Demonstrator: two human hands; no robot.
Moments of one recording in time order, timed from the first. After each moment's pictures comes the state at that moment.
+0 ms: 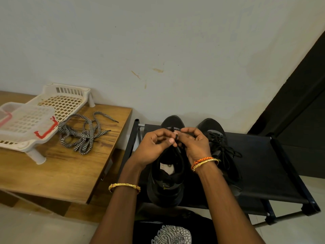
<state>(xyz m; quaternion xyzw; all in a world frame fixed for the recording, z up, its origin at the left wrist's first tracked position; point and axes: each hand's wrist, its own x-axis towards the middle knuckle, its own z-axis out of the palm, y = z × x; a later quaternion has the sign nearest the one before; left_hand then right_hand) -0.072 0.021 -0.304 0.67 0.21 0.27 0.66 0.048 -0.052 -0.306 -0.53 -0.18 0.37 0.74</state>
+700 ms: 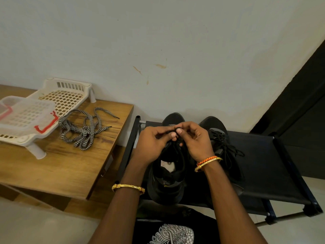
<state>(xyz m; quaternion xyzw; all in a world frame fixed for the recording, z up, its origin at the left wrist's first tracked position) -0.070 0.017 -0.304 0.73 0.28 0.36 0.52 0.054 -0.055 -0.300 -0.60 -0.41 0.29 0.63</state>
